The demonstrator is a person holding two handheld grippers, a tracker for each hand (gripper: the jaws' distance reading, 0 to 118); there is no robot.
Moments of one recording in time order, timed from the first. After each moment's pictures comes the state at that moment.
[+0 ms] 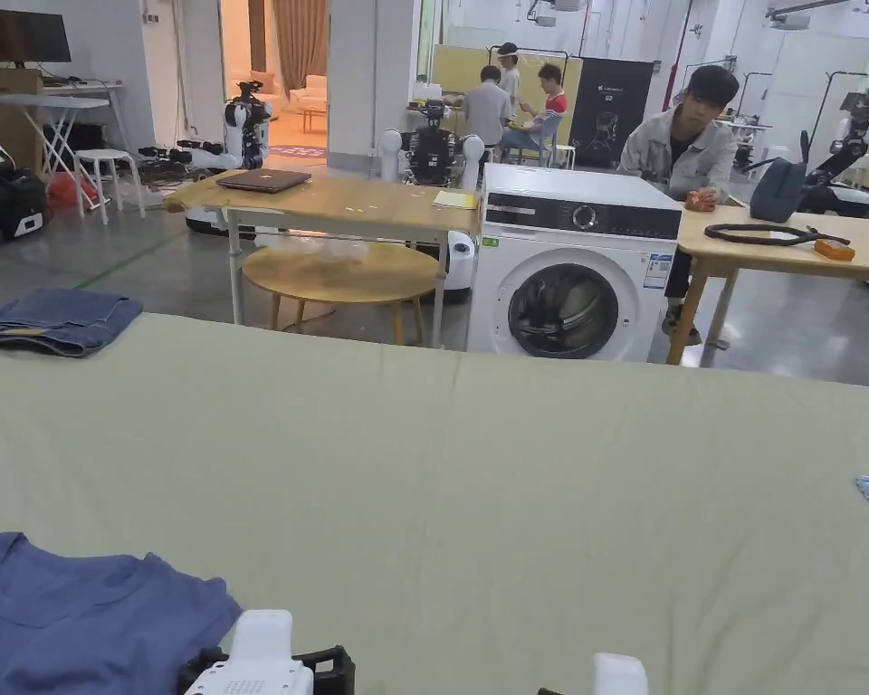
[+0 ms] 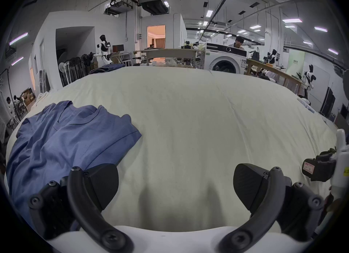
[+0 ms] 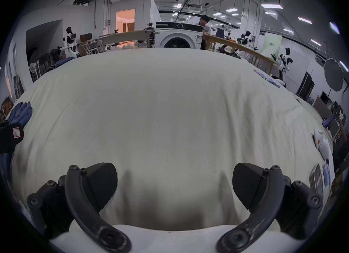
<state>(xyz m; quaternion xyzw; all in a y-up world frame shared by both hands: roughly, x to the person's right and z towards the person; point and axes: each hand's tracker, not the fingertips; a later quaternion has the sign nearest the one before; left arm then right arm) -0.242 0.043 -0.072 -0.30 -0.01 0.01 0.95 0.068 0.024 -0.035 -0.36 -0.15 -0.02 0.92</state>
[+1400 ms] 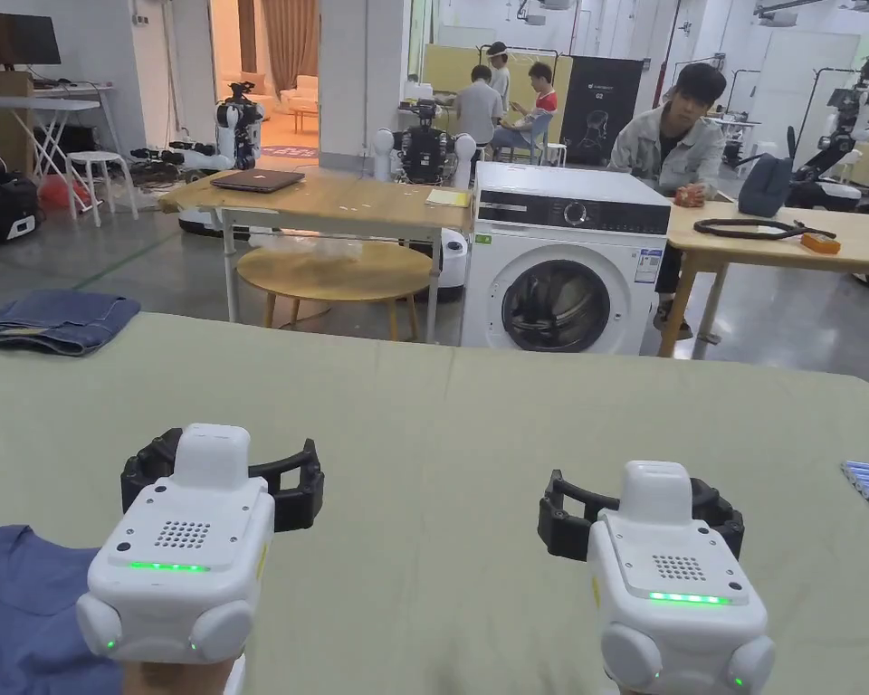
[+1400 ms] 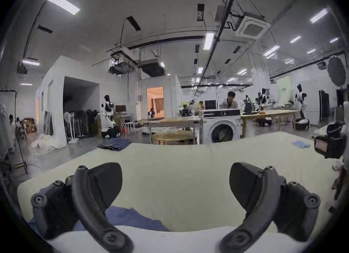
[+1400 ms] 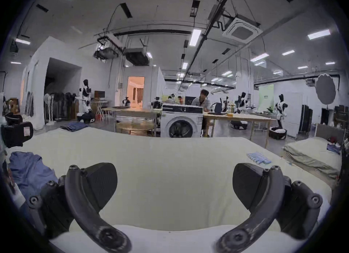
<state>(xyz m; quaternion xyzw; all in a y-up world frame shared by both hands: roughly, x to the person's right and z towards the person) -0.274 0.204 -0.063 -0.03 -0.02 -0.02 1.00 0.053 0.191 -0.018 -0.06 -0.12 0.02 0.99</state>
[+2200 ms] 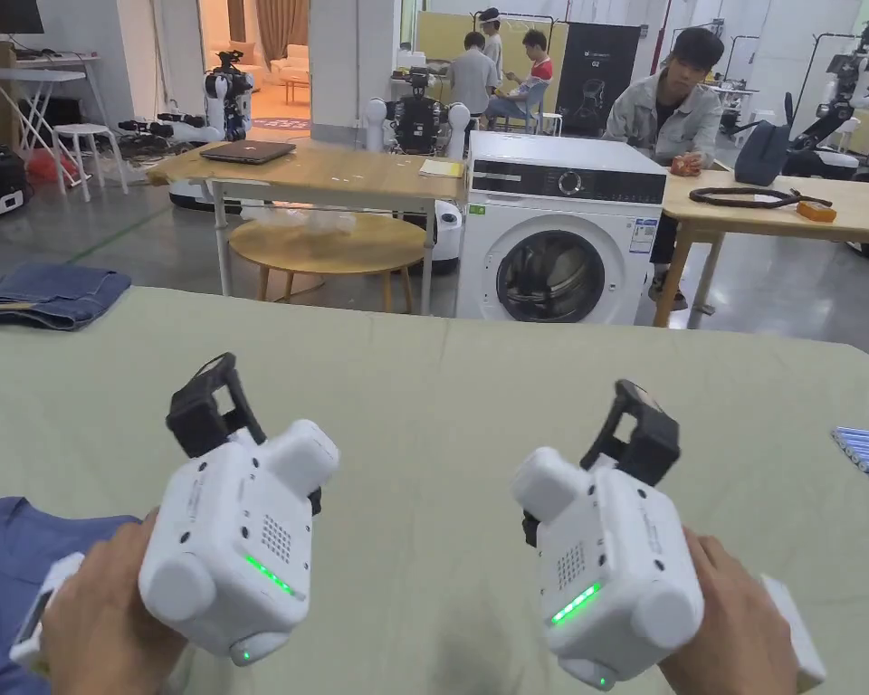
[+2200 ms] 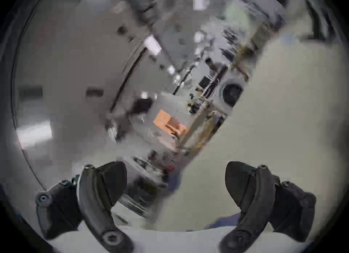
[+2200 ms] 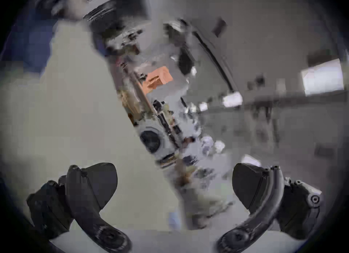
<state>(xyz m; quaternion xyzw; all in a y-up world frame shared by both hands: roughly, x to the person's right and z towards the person) -0.230 0.187 -0.052 0.04 0.05 -0.54 0.84 0.011 0.175 -0.016 0.00 -0.13 0.59 0.80</state>
